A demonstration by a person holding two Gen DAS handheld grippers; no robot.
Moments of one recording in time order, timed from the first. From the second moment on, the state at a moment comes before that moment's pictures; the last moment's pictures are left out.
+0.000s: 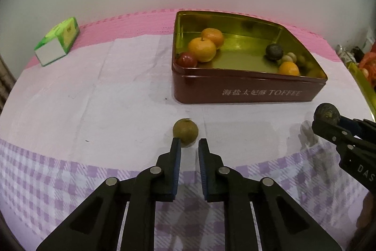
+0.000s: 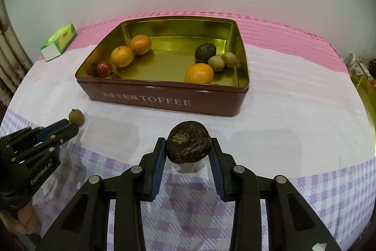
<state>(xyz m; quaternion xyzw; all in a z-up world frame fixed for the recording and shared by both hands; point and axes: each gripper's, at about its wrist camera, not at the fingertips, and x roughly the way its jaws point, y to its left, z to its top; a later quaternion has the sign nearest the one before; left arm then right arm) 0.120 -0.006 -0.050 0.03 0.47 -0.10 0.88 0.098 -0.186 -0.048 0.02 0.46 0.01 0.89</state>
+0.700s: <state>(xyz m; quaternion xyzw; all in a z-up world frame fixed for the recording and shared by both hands) 0.127 -0.001 -0.057 0.01 0.47 -0.12 0.87 0.101 -0.188 -0.070 0.03 0.48 0.01 0.88</state>
